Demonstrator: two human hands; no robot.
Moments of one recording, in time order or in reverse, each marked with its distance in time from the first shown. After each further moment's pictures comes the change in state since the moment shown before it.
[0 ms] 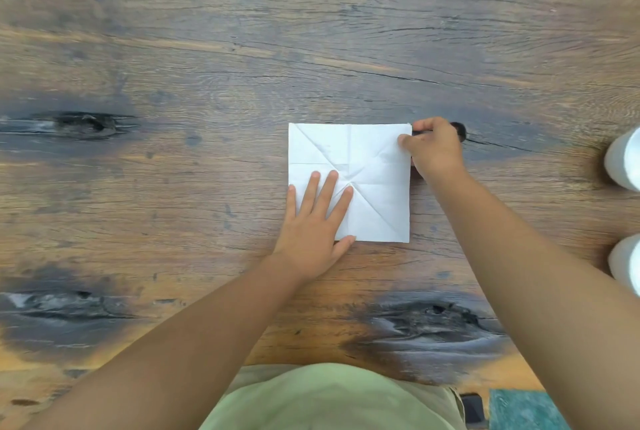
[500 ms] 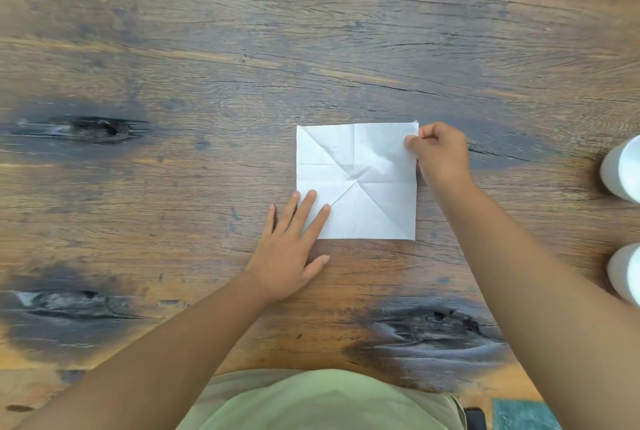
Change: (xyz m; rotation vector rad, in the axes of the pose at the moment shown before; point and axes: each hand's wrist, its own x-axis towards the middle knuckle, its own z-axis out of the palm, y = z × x) left_hand -0.040 -0.035 0.013 -0.042 0.050 0.033; right_hand -0.024 -0.017 -0.012 0.082 0.001 -0.080
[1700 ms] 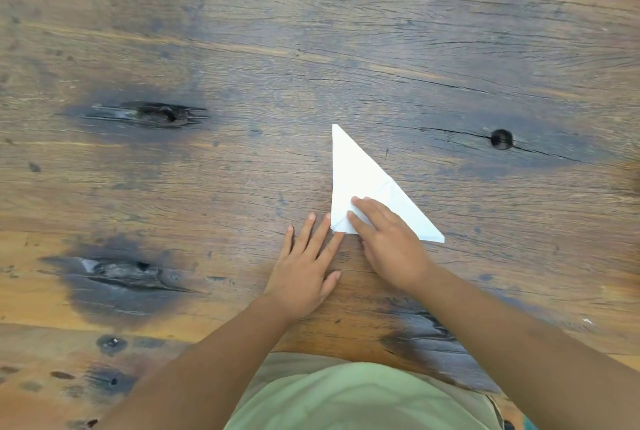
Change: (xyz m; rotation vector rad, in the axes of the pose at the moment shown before) left_hand -0.067 -0.009 0.027 0.014 0.001 -0.067; right_hand -0.136 0.071 0.080 -0.914 -0.488 -0.875
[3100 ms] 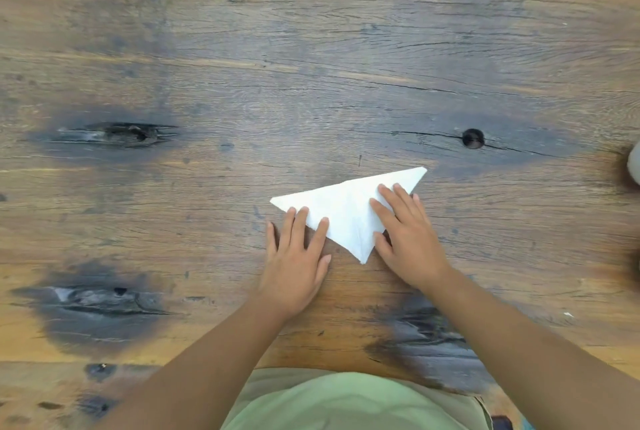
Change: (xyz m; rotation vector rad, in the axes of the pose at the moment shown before) left_hand 0.034 0.016 -0.018 -0.028 0.023 -0.144; right_hand -0.021 0.054 -0.006 0.062 0.122 0.226
